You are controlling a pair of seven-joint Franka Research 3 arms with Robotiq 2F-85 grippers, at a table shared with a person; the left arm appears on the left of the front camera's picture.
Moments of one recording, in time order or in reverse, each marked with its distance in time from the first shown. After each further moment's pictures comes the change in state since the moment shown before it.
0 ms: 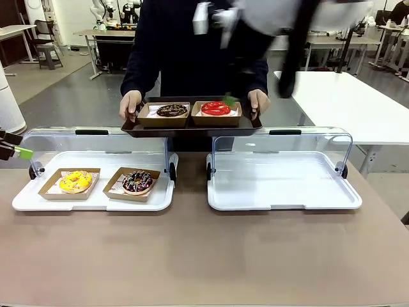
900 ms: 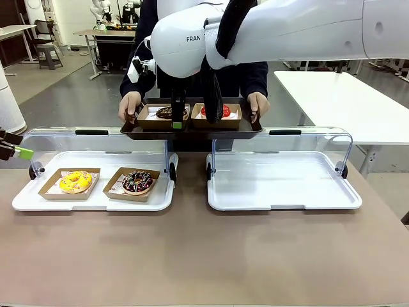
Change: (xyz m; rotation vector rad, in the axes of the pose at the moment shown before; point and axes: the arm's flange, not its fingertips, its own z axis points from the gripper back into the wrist) left arm 0.001 -0.001 0.000 -0.001 -0.002 -0.001; right arm 0.165 -0.029 -0.187 0.075 0.277 0.175
